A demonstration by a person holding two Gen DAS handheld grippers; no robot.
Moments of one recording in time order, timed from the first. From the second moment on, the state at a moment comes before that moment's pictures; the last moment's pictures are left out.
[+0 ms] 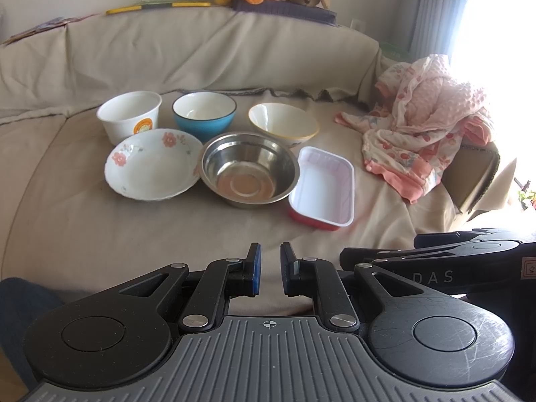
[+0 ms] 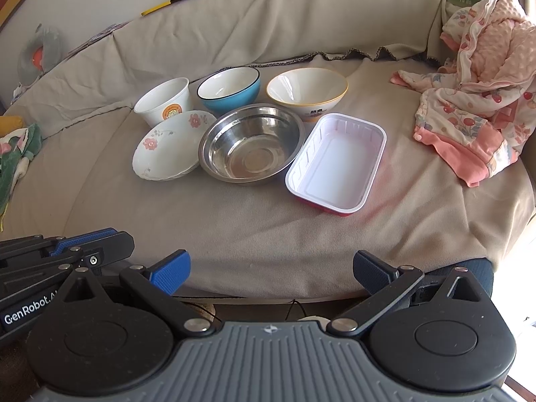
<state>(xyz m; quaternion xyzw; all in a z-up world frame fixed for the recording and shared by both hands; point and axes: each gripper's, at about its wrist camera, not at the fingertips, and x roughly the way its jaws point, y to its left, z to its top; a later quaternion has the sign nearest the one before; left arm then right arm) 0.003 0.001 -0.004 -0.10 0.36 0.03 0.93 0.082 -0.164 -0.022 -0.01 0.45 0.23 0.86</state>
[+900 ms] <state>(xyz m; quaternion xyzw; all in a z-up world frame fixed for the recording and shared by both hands) 0.003 0.001 -0.006 -0.10 0.37 0.04 0.92 0.081 -0.164 -0.022 -0.01 0.45 0.23 0.86</state>
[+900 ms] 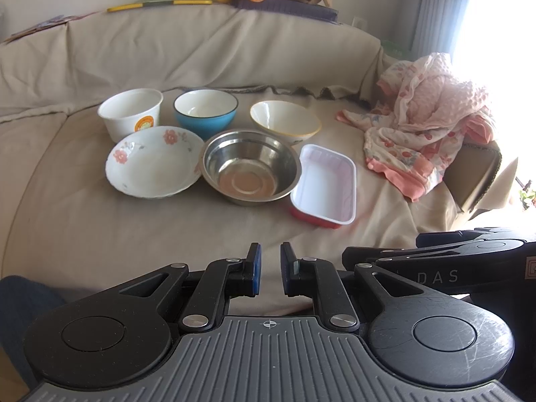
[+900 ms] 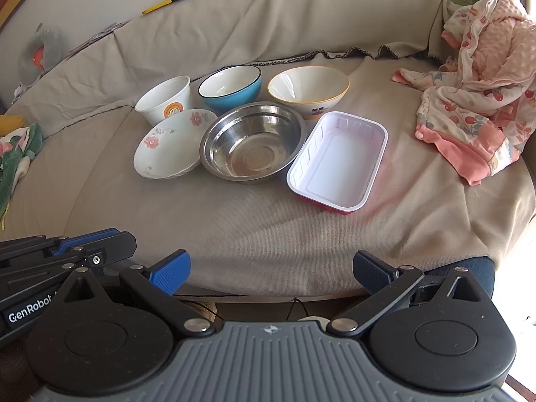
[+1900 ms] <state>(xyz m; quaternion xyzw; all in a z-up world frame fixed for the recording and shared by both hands) 0.077 0.064 -0.029 -0.19 0.33 0.00 0.93 0.150 -0.163 -0.032 0.05 0.39 0.26 0.88</state>
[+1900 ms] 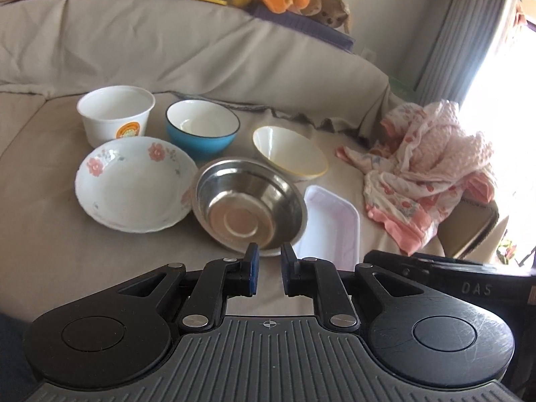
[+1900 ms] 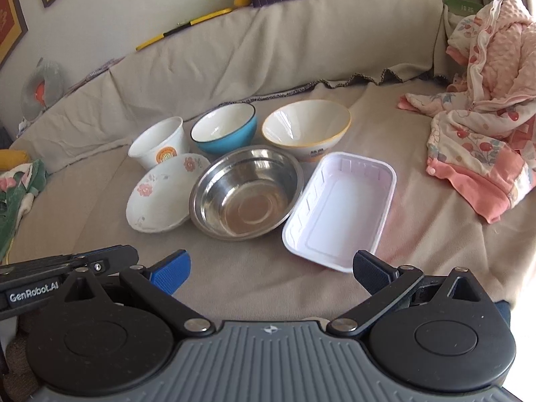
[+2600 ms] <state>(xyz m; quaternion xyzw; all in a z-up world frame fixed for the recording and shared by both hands) 0.219 0.103 -0.039 -0.22 0.31 -0.19 0.90 0.255 -0.177 -0.065 0.01 0.43 0.08 0.90</state>
